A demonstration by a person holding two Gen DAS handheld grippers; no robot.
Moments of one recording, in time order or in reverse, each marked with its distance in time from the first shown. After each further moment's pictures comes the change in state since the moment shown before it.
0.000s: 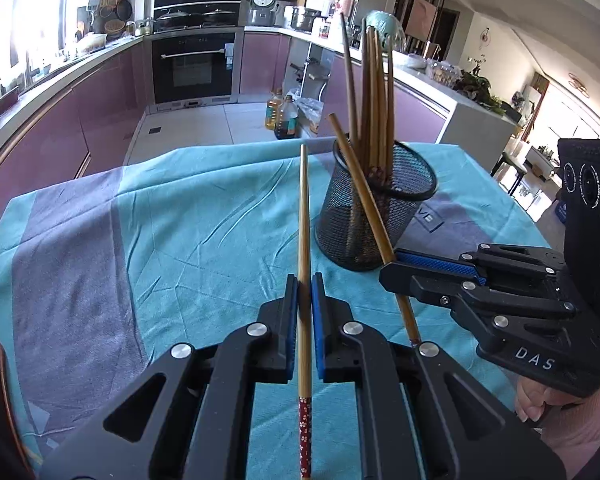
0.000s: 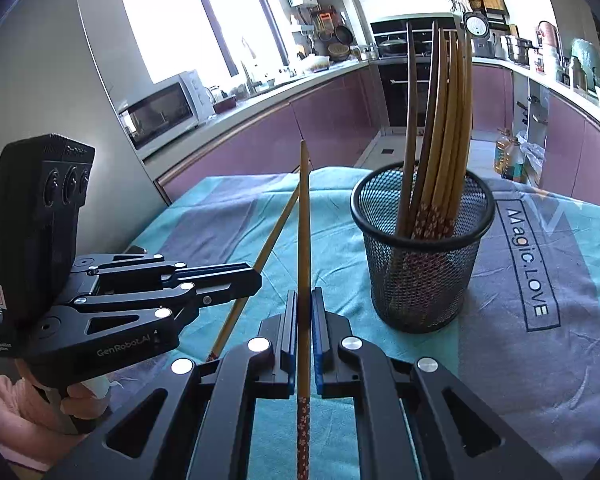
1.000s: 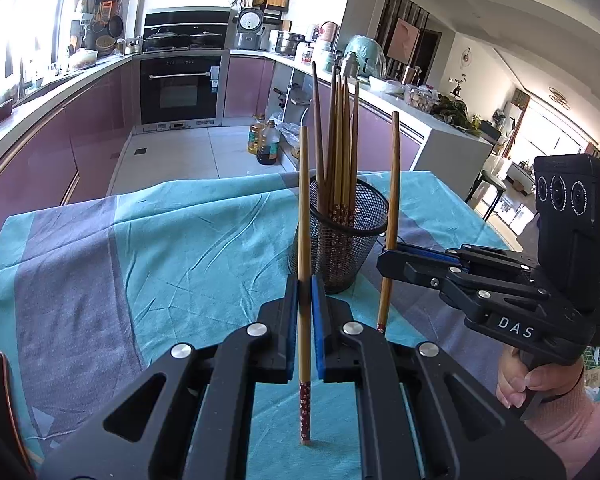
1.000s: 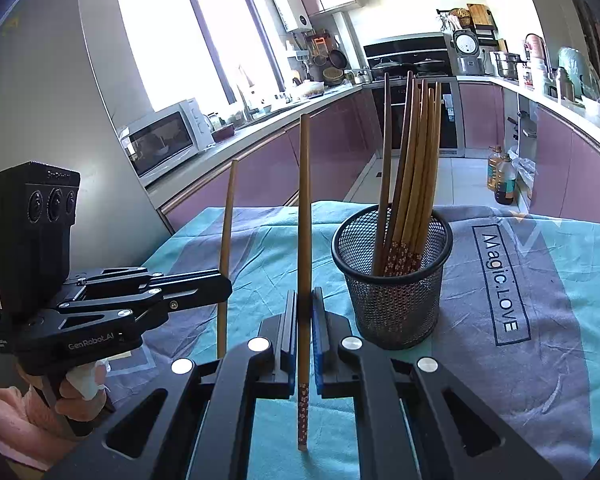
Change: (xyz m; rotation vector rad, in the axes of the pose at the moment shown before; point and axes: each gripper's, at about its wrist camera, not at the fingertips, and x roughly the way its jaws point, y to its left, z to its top) left arm -0.044 -0.010 0.009 0.008 -0.085 -0.069; right arm -0.033 -0.010 0.007 0.018 -0.086 -0.004
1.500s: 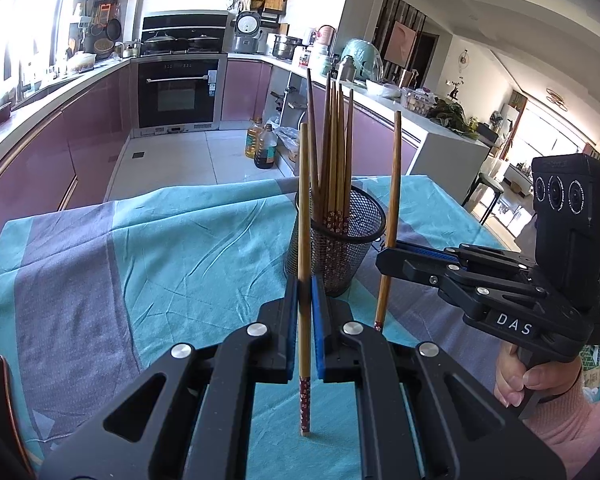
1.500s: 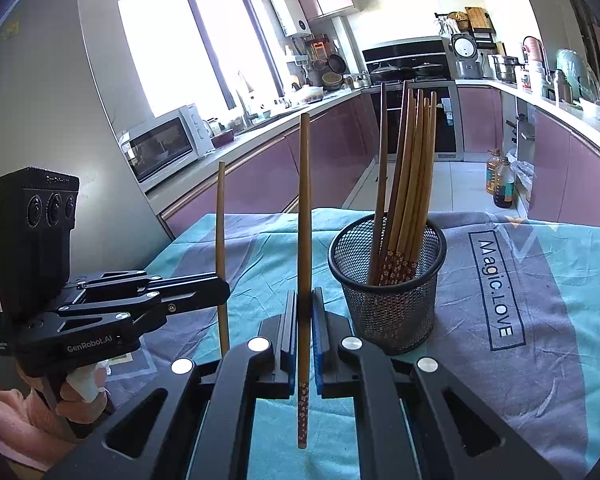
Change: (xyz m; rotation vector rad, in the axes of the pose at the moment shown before) left arm -0.003 -0.001 0.003 0.005 -0.012 -0.007; right arm -0.005 -0.003 0.003 0.000 -0.018 -0.002
